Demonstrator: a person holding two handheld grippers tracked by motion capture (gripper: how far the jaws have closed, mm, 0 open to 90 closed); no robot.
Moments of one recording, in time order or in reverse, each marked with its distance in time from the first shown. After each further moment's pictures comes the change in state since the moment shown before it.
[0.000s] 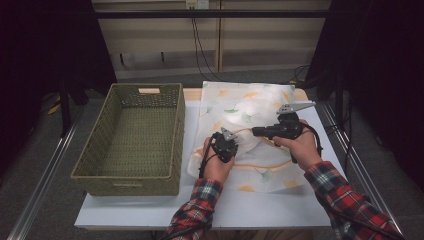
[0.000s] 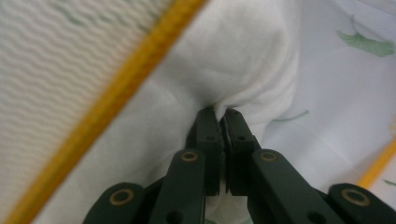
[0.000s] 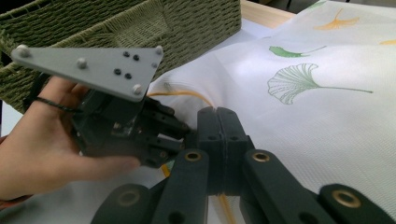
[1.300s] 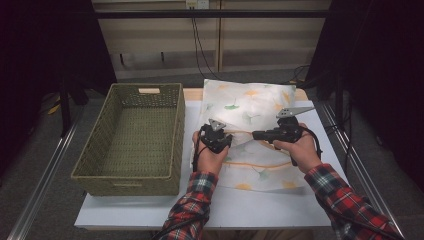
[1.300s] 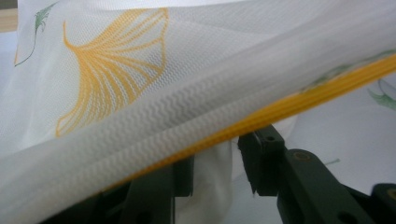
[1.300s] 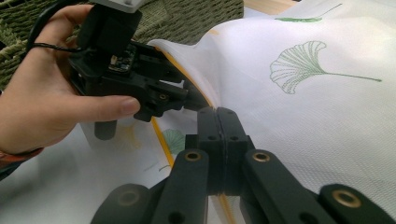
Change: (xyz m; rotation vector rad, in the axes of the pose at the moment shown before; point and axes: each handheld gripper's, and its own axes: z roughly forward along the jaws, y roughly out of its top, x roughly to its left) left arm 0.025 0.010 -0.015 -0.092 0.049 -0.125; right arm -0.003 -0.012 0.005 0.021 0.012 0.005
